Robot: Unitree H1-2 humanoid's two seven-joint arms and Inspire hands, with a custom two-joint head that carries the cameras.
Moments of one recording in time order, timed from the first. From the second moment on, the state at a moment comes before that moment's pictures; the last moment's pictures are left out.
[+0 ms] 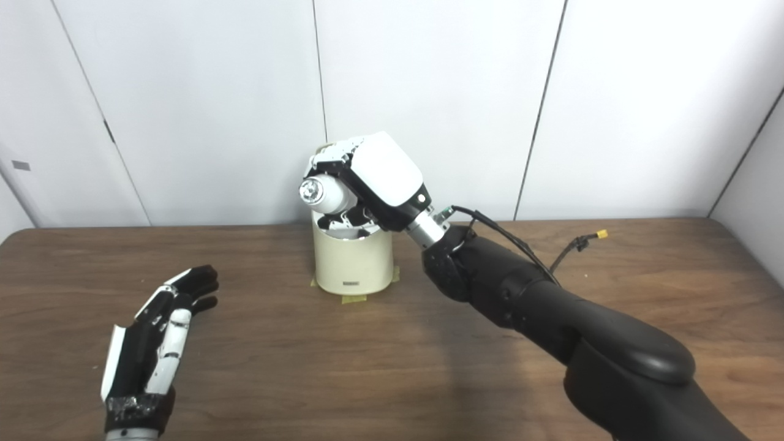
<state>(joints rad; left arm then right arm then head) 0.10 0.05 0.04 -0.37 0.05 -0.06 0.07 -1.07 -0.26 1.04 0.87 -0.56 -0.45 -0.94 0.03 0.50</state>
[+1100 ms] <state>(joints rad) 0.10 0.04 0.04 -0.37 0.05 -0.06 0.07 -1.06 -0.27 1.04 0.88 -0.50 -0.45 -0.94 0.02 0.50</state>
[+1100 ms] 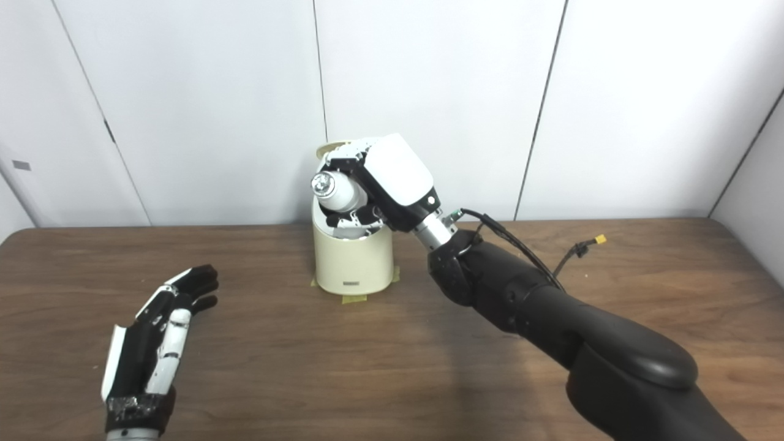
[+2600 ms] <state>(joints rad) 0.10 0.04 0.03 -0.37 0.08 -0.07 0.07 -1.06 -0.27 1.04 0.88 -0.50 -0.45 -0.94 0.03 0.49</state>
